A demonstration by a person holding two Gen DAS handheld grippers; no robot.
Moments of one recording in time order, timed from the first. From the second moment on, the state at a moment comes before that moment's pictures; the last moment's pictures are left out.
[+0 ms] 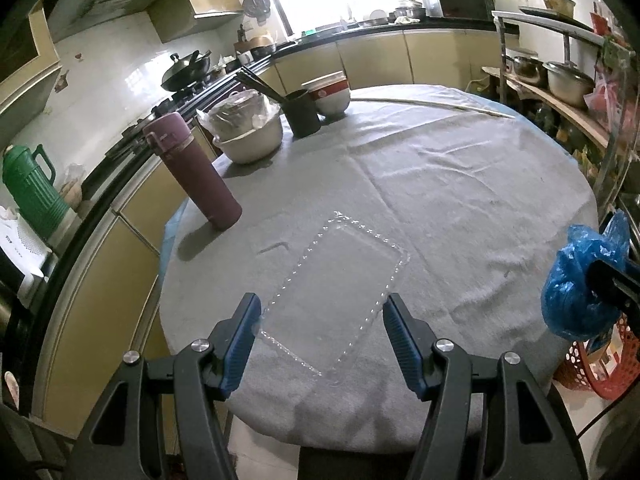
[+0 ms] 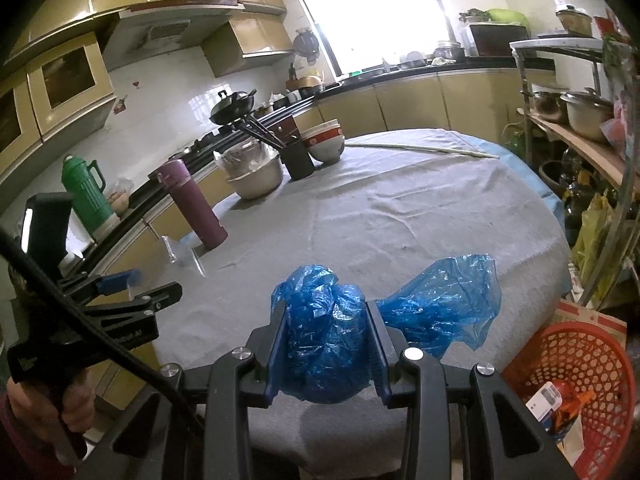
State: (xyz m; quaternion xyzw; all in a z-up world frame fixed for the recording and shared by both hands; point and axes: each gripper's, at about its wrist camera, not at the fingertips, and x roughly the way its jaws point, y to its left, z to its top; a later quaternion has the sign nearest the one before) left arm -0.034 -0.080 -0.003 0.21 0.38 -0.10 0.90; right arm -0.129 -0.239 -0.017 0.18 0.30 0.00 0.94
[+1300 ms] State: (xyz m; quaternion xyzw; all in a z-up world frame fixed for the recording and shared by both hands) left arm -0.053 -0.106 0.002 0.24 0.36 -0.11 0.90; right arm -0.147 -0.260 -0.024 0.20 0.29 -0.02 0.93
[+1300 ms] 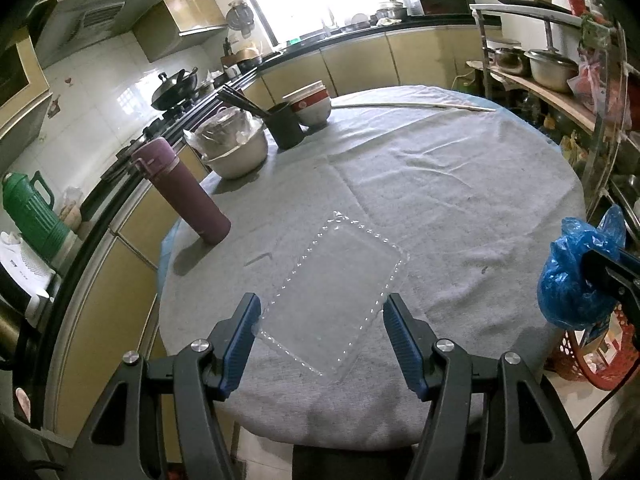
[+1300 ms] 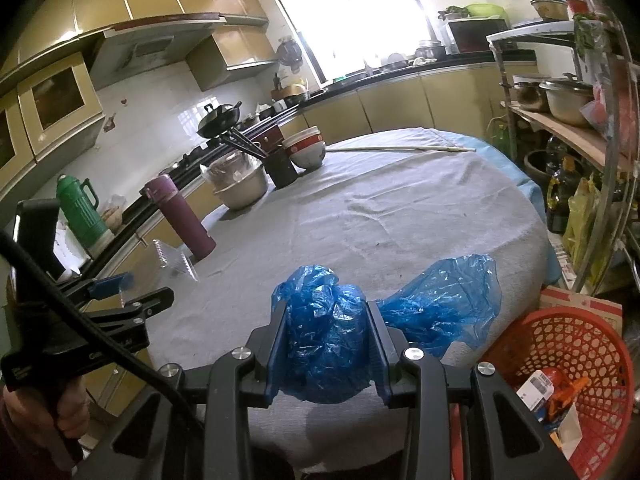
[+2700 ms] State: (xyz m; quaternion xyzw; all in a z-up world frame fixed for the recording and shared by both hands) left arm -0.066 -0.115 0.010 0.24 0.35 -0.12 0.90; right arm -0.160 -0.264 -0.015 0.20 0.28 -0.02 0.94
